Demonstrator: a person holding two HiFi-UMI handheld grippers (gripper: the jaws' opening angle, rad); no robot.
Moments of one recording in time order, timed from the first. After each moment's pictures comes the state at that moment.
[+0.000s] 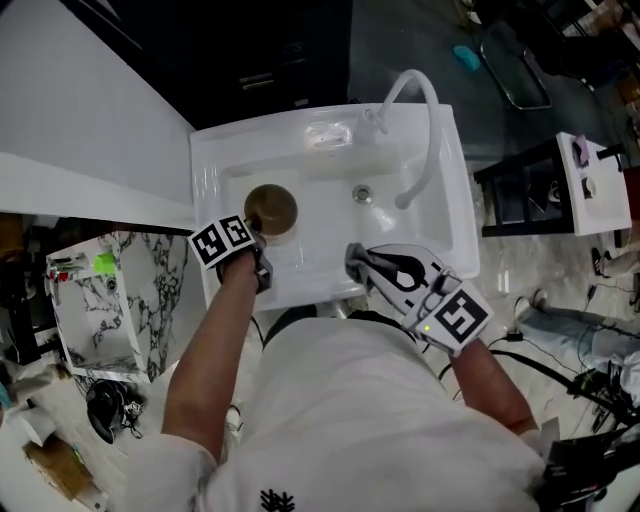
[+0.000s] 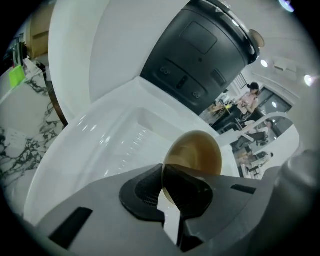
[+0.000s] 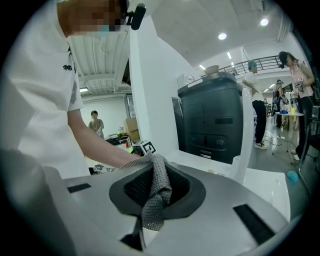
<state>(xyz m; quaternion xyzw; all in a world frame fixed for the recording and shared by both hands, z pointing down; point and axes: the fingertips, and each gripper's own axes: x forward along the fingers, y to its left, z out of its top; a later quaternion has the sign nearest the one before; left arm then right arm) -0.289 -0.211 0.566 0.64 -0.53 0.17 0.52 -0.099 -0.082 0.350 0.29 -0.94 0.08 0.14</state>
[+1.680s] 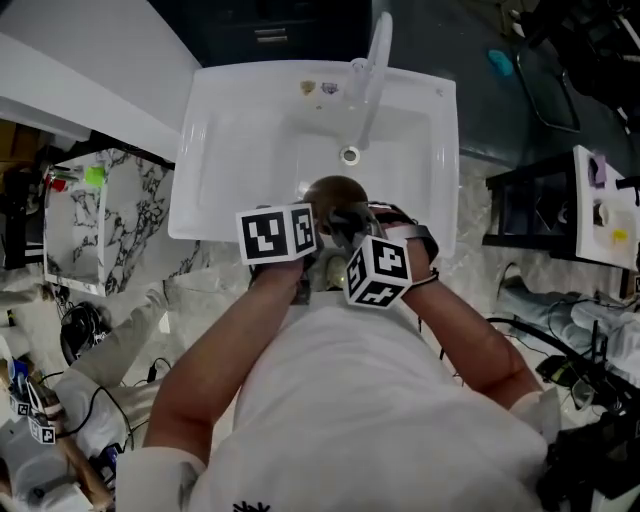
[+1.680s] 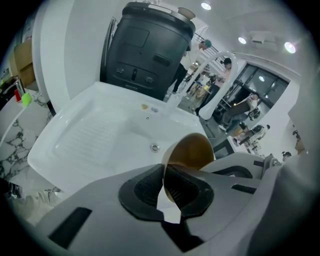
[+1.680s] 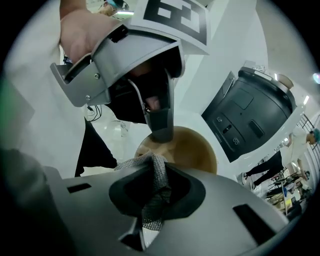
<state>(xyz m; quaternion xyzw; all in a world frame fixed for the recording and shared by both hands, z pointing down) -0.086 -0.069 0.482 0.69 -0.51 0.24 0.46 -0.049 -0.035 0.484 0.13 -0.86 -0.14 0.48</state>
